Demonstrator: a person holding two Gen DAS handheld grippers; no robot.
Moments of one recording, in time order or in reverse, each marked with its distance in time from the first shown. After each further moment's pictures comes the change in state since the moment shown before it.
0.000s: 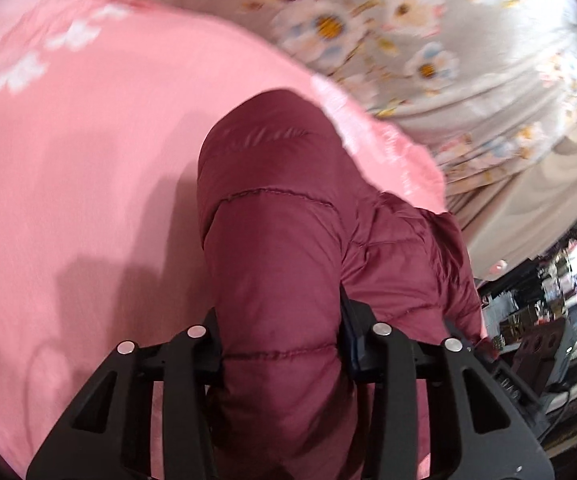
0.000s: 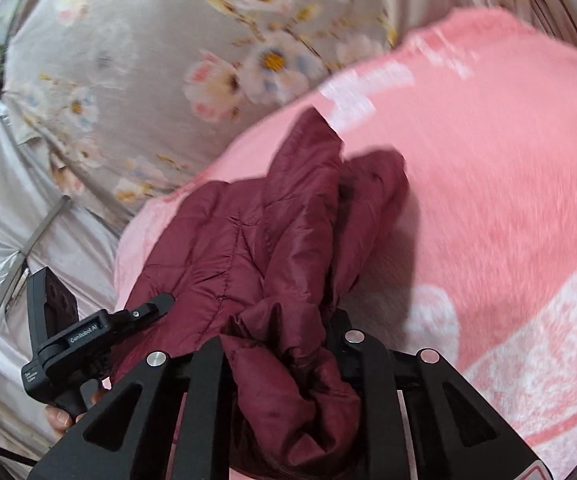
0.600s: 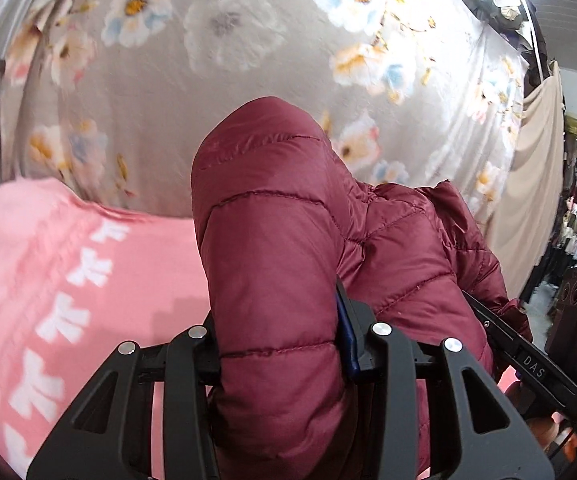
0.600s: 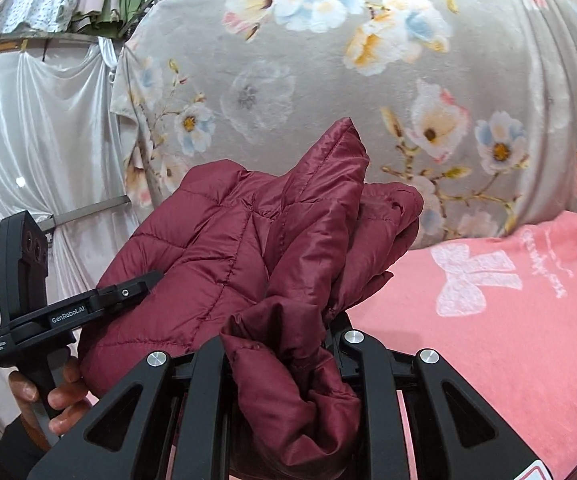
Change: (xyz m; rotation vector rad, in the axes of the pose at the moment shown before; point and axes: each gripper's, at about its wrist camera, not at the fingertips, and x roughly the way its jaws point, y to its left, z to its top) left arm -0.122 -0.001 0.116 0.344 -0.446 0.034; right arm 0.033 0.175 0.068 -0.425 -0.343 0.102
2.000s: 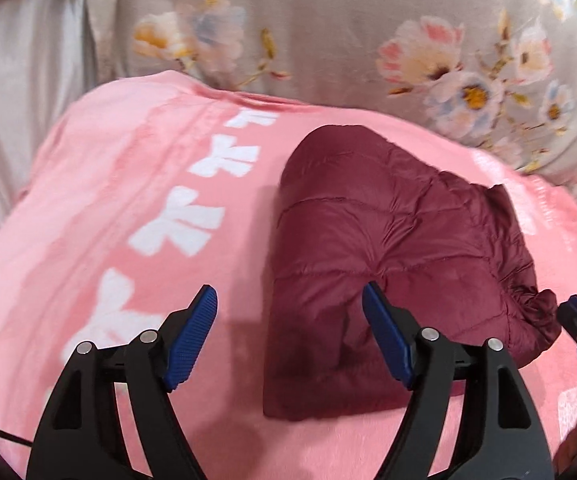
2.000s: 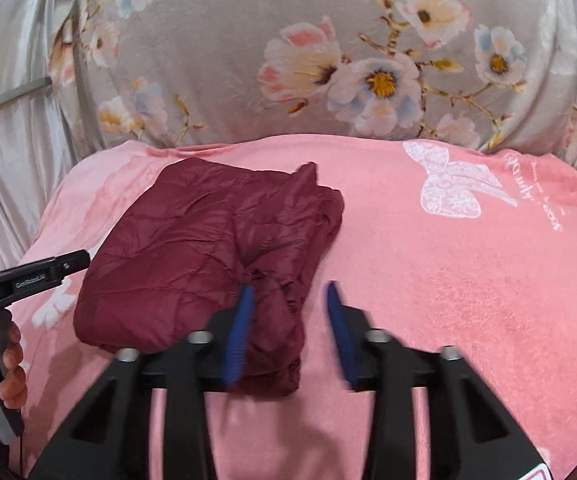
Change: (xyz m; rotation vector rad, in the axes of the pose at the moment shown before) left arm 0.080 0.121 -0.090 -0.084 0.327 0.509; right arm 0.124 0.004 -0.101 -0.093 0.357 -0.270
